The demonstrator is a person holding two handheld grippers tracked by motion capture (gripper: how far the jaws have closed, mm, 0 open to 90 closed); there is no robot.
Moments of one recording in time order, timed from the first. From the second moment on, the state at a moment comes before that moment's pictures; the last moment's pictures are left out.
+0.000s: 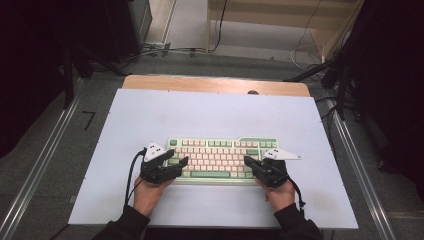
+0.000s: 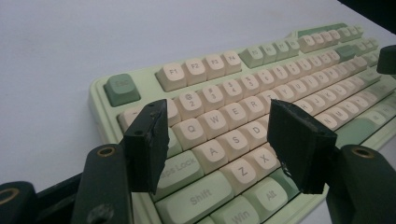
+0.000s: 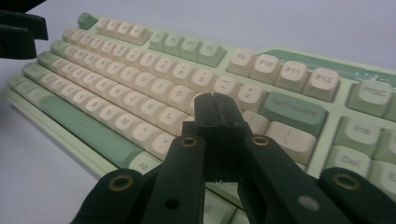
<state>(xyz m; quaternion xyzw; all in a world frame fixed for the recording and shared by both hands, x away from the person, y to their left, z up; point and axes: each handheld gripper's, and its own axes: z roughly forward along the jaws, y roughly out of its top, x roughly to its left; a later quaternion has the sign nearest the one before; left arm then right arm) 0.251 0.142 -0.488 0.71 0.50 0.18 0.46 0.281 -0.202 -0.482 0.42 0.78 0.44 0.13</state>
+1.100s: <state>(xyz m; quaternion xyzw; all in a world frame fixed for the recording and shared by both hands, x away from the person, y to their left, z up) 0.240 0.153 -0.488 0.70 0.51 0.20 0.46 0.275 -0.173 -0.493 0.39 0.82 0.41 0.11</state>
